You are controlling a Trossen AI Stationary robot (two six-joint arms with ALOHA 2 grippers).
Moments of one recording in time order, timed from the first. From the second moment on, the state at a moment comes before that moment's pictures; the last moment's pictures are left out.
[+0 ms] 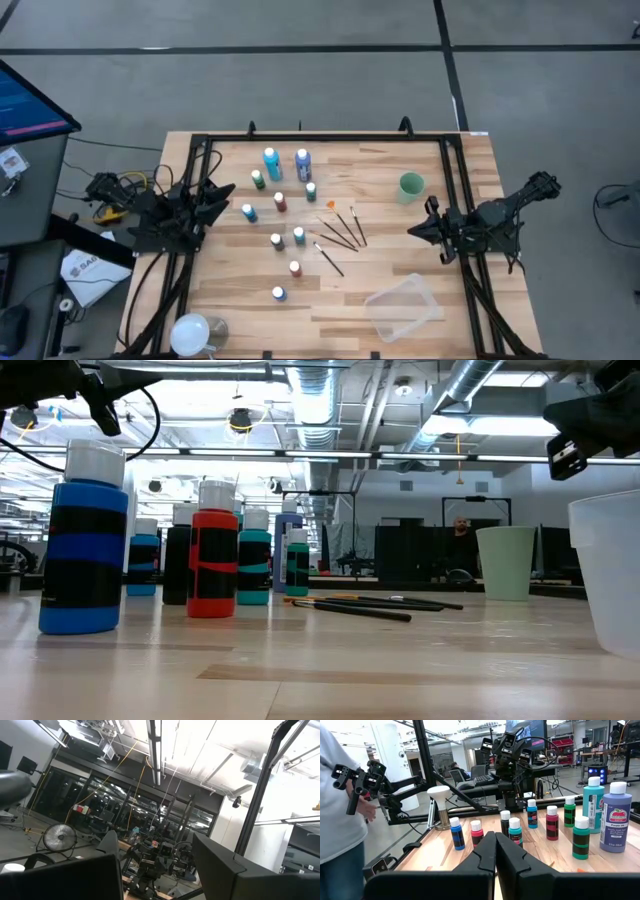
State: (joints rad) left arm -0.45 0.09 0.02 0.64 -0.60 -0.11; right arm 0.52 0.01 0.01 0.07 0.42 0.12
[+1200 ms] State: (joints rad) left arm -0.45 0.09 0.02 0.80 -0.66 -0.06; right arm 0.51 0.01 0.01 0.29 0.42 0.35
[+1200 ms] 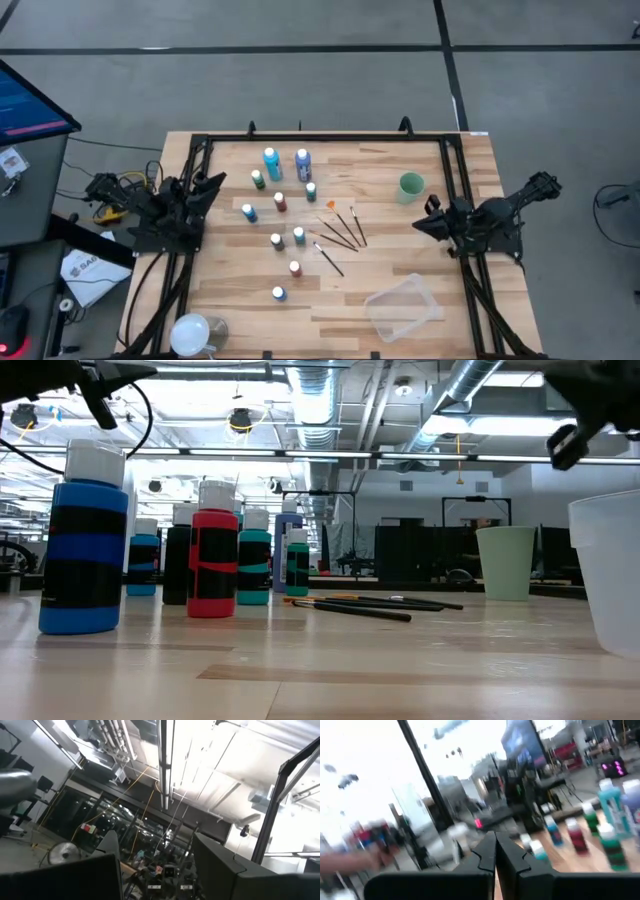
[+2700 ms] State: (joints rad) left arm -0.45 0.09 0.02 1.00 -0.79 -0.25; right arm 0.29 0.84 1.03 -0.09 0.95 -0.05
